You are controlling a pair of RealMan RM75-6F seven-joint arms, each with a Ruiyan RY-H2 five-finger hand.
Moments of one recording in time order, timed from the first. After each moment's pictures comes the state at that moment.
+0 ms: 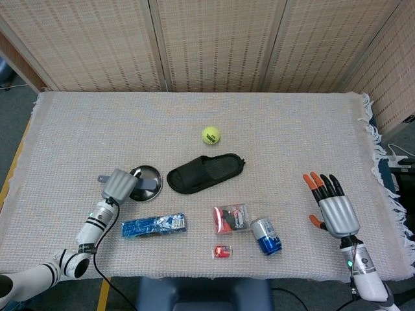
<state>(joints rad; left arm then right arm) -0.70 -1.66 -0.11 -1.02 1.31 0.95 0.51 0.26 -1.35 0.04 -1.44 -1.49 1.34 -0.22</state>
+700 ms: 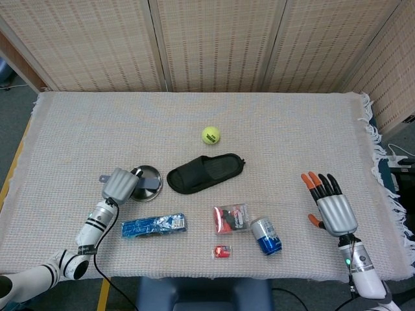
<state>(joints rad) -0.70 -1.66 -0.11 -1.04 1.35 1.02 0.43 0.28 -1.36 0.05 -1.41 -1.49 1.31 -0.21</state>
